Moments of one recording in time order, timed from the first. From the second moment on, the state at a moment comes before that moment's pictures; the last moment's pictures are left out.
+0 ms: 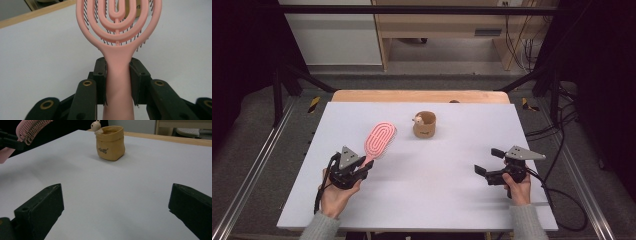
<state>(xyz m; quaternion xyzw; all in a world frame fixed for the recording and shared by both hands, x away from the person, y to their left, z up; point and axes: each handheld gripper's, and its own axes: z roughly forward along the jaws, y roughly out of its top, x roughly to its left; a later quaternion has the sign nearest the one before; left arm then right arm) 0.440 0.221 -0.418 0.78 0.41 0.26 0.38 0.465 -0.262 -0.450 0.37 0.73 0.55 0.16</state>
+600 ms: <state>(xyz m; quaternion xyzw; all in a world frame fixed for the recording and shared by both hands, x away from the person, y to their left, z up) 0.437 0.216 -0.408 0.76 0.42 0.29 0.40 0.464 -0.248 -0.441 0.37 0.72 0.56 0.16</state>
